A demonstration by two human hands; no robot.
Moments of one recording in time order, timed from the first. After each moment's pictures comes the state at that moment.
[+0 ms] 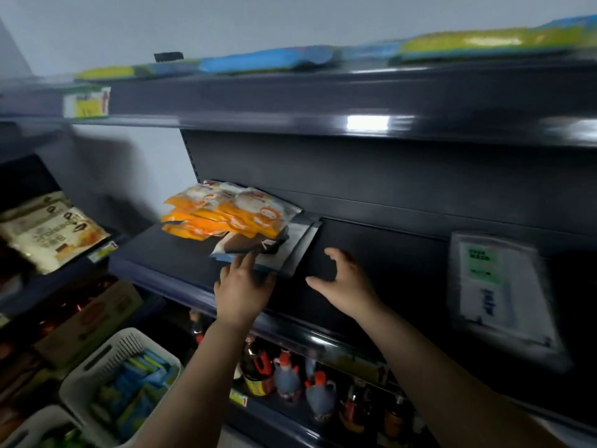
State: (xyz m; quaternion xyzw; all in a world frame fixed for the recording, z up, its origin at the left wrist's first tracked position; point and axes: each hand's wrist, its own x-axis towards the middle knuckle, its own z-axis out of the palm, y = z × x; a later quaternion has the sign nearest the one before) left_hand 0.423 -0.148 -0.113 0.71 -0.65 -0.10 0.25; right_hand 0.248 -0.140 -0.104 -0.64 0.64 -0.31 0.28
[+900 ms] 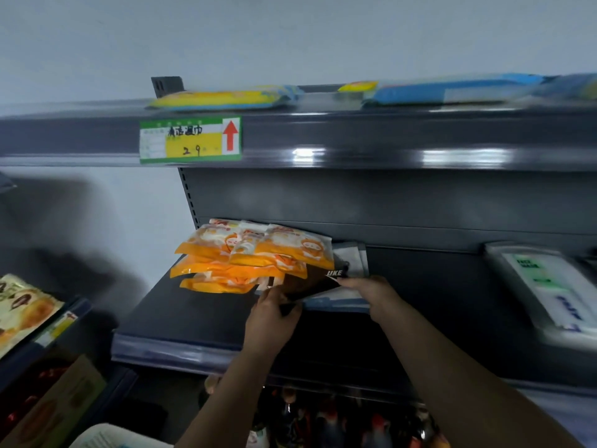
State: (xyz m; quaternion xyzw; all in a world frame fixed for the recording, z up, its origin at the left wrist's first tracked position) left_hand 0.536 -0.255 -0.137 0.56 -0.74 -0.27 0.27; right_hand 0.348 -0.244 -0.114 -0.22 0.72 -0.48 0.44
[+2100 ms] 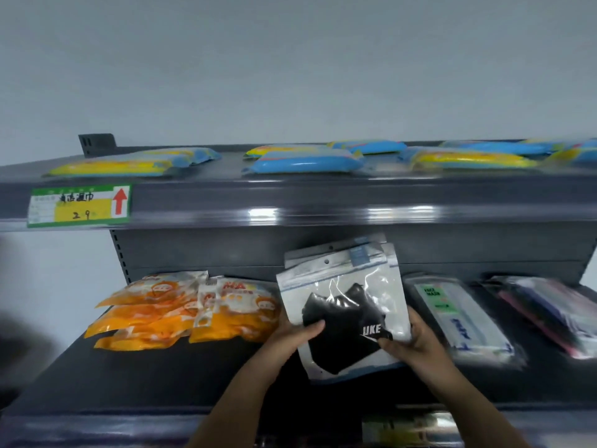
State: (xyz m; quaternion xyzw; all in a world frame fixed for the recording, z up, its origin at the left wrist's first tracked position) left_hand 0.415 -0.217 -0.099 0.30 -0.62 -0.67 0.27; right_hand 0.213 -0.091 -0.109 -0.45 0.57 -0.62 0.28
